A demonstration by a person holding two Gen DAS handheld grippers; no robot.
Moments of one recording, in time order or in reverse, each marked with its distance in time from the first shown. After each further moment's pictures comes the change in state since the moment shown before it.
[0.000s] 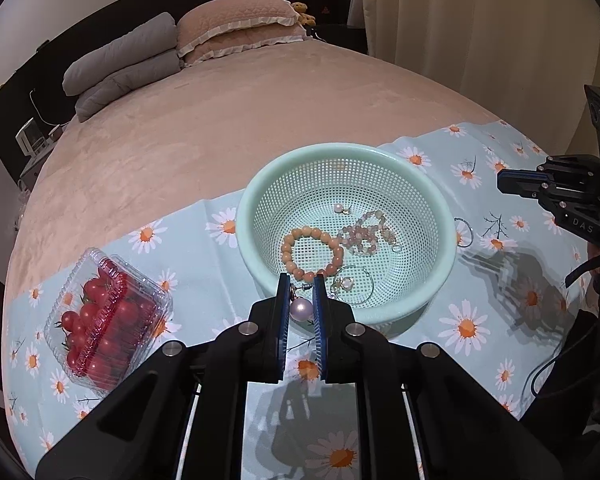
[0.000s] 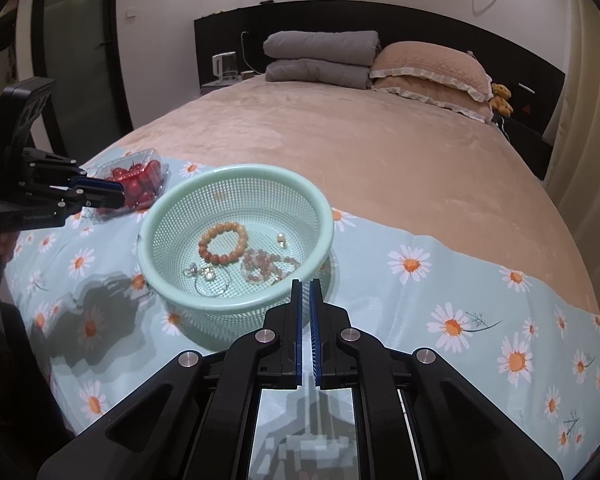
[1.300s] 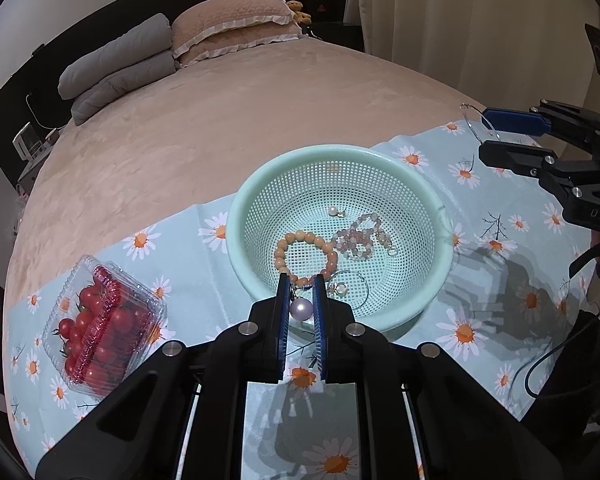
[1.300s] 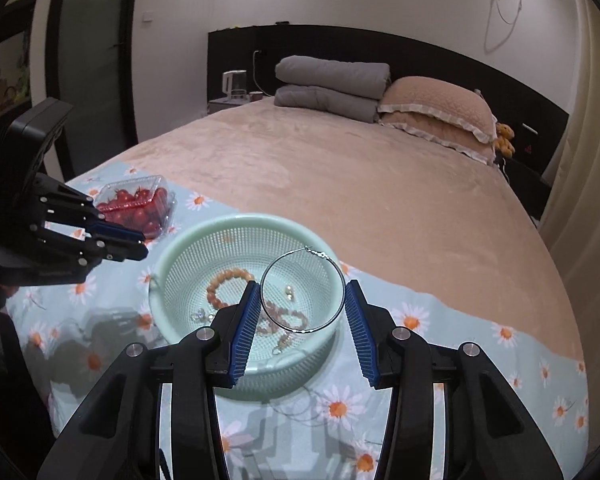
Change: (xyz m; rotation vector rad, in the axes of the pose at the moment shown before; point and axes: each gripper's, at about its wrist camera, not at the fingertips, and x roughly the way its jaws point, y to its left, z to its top) left arm 0.005 -0.007 0.008 0.015 0.007 -0.003; right arm -0.015 0.032 0.051 -0.111 -0.102 -0.027
